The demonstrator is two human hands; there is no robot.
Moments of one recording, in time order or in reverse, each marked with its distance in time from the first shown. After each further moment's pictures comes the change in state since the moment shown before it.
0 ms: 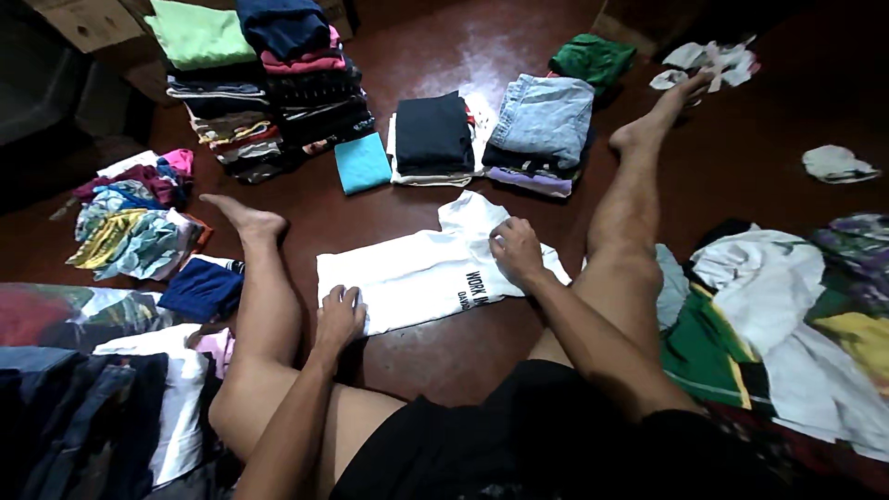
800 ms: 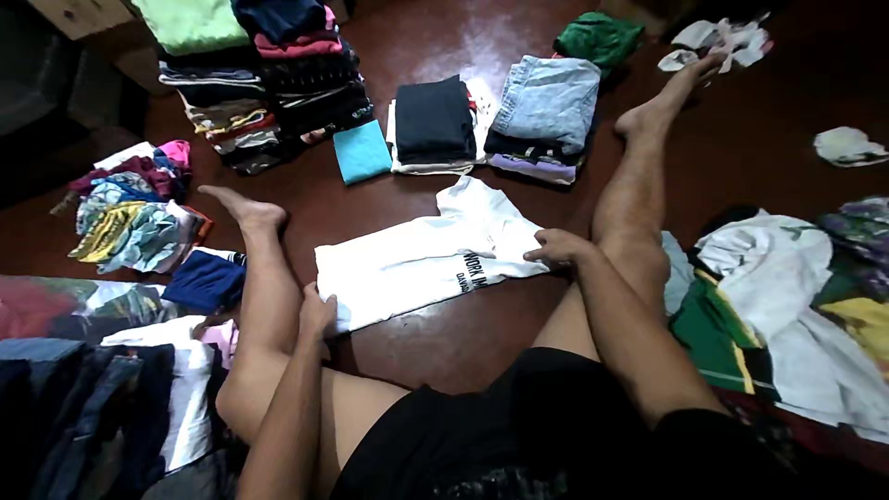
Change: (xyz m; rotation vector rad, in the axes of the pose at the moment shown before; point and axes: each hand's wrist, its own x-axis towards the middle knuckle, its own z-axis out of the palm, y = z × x) left_hand 0.000 -0.030 -0.026 -0.483 0.015 -0.487; right_hand -0.004 0.063 -0.052 0.175 -0.737 0.472
